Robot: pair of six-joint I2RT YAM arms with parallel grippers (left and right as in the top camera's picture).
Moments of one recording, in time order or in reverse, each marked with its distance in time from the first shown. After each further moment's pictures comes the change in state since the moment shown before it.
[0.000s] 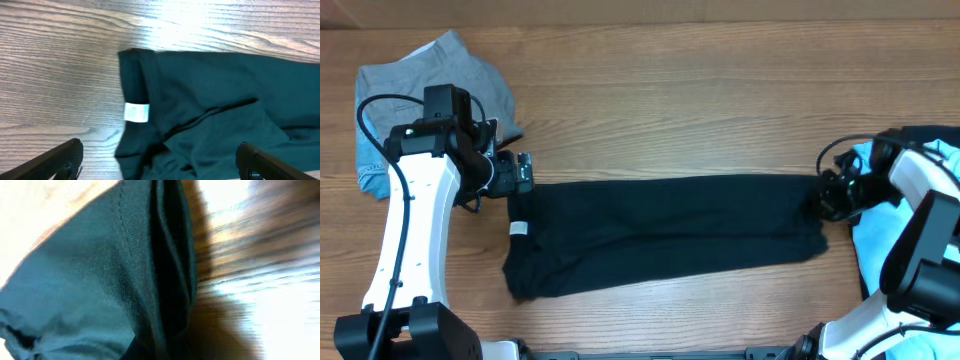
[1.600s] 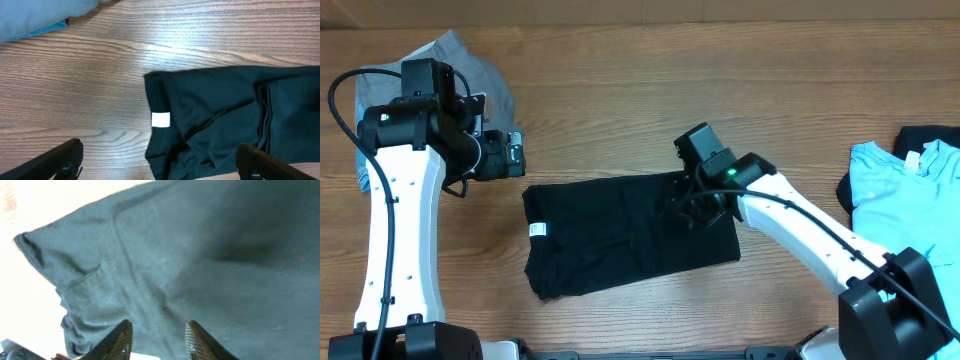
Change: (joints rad) left arm 0.000 0.000 0.211 -0.128 0.000 0.023; right arm 0.942 -0.228 -0.044 0.301 0.111 0.698
